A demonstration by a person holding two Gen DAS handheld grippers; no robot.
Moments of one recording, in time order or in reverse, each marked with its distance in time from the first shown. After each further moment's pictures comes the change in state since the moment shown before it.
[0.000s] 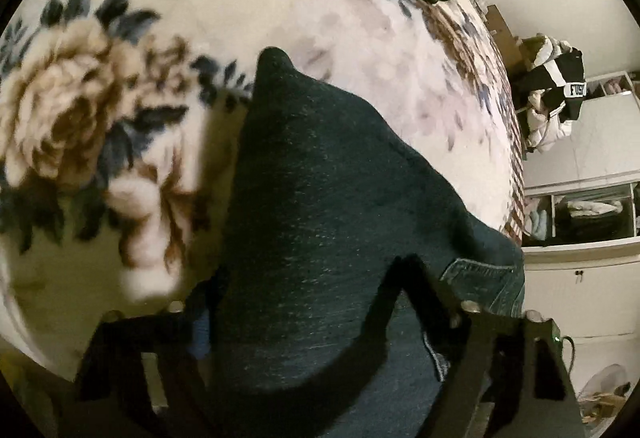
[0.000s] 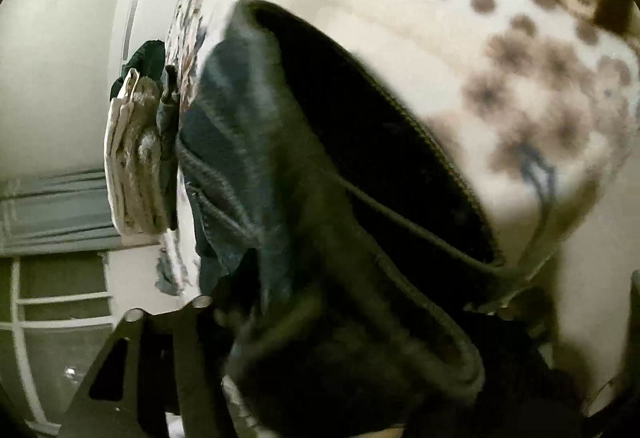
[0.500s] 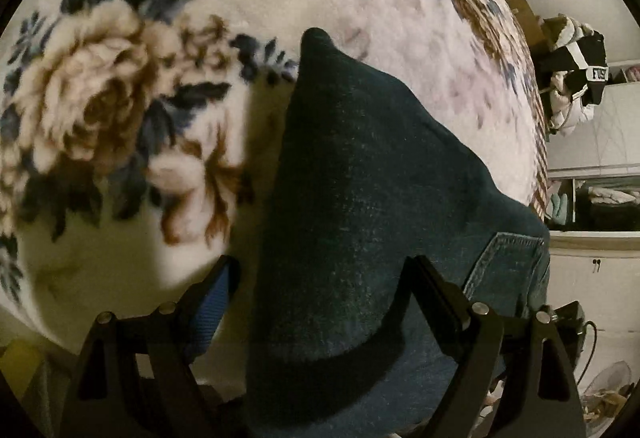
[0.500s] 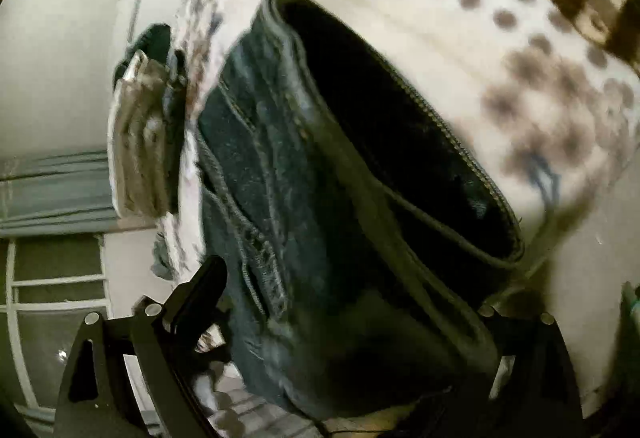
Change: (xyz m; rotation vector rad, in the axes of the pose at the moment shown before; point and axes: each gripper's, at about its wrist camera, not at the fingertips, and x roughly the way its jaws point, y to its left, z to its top) left arm -0.005 0.014 0.000 -0.005 0.112 0.083; right arm -0.009 0.006 0.014 -0.020 0.042 0.037
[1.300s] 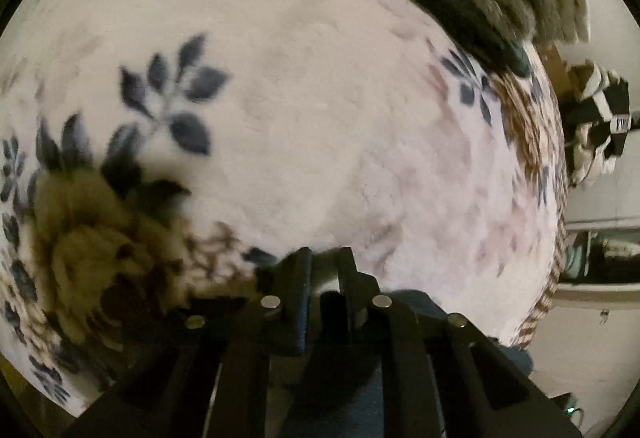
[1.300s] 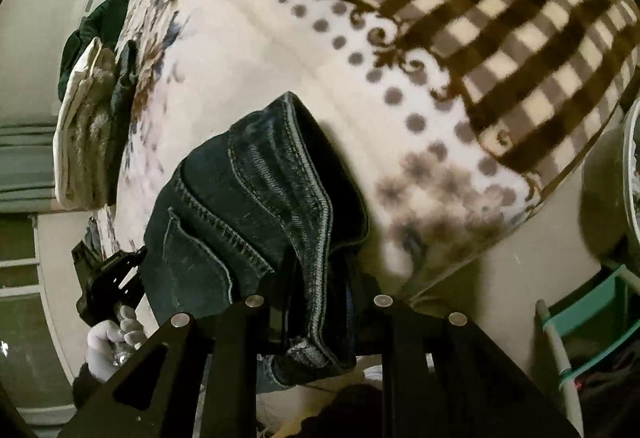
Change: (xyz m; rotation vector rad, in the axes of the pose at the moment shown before) left arm 0.001 0.012 0.094 -0.104 -0.116 0.067; right arm -0.043 0.005 0.041 -0.098 0.044 -0.326
